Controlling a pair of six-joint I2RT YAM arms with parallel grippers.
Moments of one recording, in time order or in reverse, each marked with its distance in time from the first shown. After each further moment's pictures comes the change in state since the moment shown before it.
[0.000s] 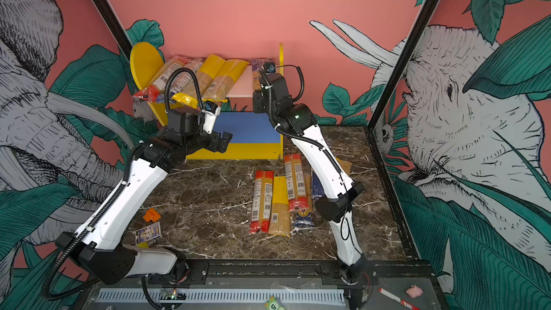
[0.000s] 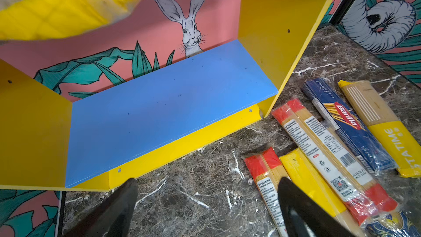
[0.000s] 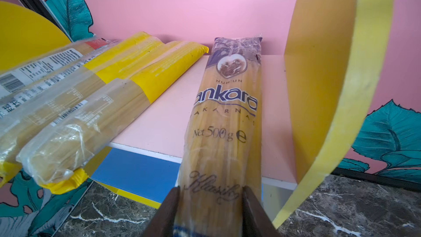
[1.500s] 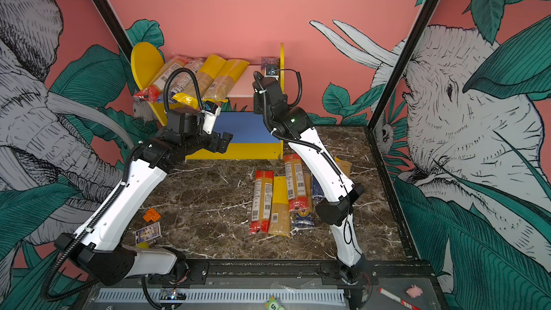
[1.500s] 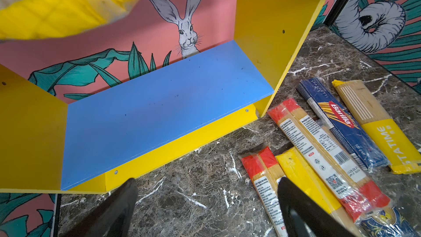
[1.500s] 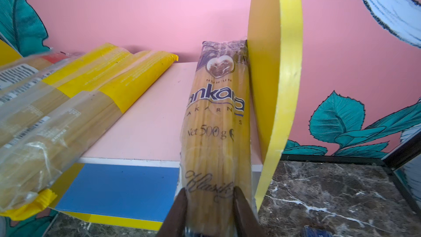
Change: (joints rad) left arm 0.001 -0.004 -0.001 0.002 0.023 0.001; right arm 0.038 -0.040 -0.060 -0.016 0.263 0.045
